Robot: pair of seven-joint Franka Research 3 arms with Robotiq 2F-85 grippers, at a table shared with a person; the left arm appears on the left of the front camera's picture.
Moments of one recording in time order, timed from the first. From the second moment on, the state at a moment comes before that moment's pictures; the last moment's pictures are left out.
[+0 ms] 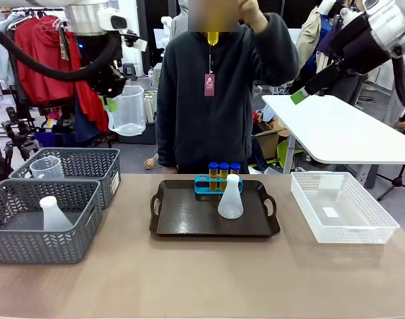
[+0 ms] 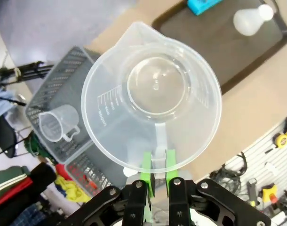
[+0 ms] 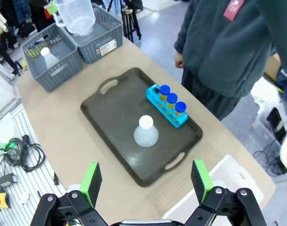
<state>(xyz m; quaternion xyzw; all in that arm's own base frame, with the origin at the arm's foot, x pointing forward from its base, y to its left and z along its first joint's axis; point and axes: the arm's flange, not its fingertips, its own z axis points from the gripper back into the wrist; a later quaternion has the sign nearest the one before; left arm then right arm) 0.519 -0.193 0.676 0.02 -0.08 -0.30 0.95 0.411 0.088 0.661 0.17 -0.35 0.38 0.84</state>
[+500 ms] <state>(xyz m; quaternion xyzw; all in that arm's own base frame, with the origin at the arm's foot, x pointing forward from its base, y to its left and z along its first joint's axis) 0.542 -0.247 0.613 0.01 -0.02 -0.36 0.93 0.411 0.088 0.661 0.17 -0.35 0.38 0.84</state>
